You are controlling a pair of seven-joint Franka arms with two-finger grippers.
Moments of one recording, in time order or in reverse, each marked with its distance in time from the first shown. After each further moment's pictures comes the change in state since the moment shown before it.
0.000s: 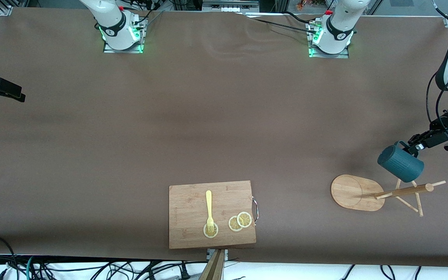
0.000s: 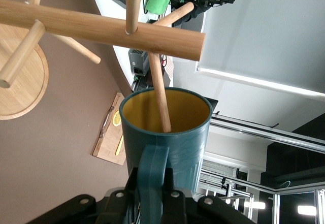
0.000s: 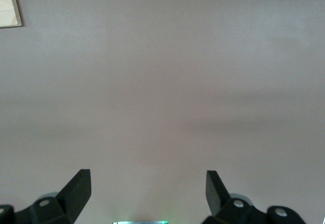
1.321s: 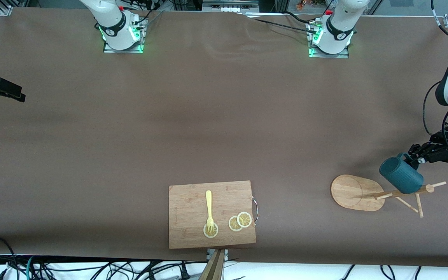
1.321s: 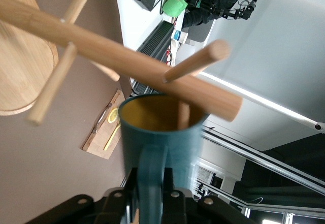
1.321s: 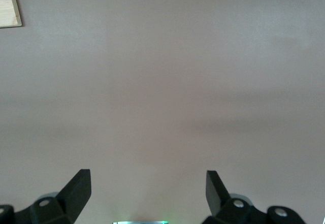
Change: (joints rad) left arm -0.023 0.188 -0.001 0.183 0.078 0.000 -0.218; right arm 0.000 0.000 0.000 0.000 0.000 0.000 0.000
